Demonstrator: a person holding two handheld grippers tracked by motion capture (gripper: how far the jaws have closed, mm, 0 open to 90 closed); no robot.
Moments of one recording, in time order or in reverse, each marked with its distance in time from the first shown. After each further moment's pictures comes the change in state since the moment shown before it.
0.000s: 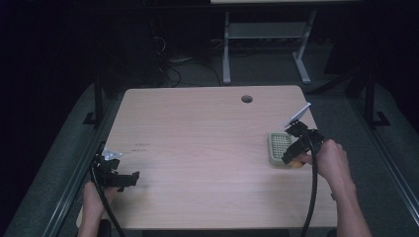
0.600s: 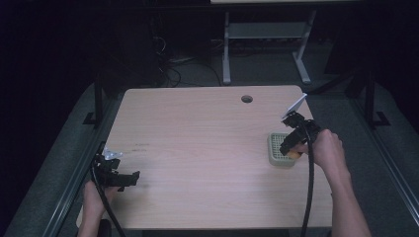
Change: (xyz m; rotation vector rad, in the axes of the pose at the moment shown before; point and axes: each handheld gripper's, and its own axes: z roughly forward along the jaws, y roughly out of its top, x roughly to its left) left arm 0.001 0.001 0.001 0.004 -0.004 0.004; right arm -0.008 0.024 -0.006 0.008 -0.016 0.000
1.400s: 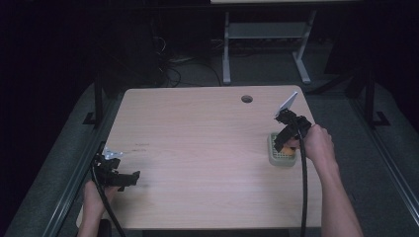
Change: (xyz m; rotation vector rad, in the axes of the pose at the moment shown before) left arm 0.001 0.001 0.001 0.004 -0.007 0.002; right arm -0.002 0.026 0.021 0.037 0.000 0.010
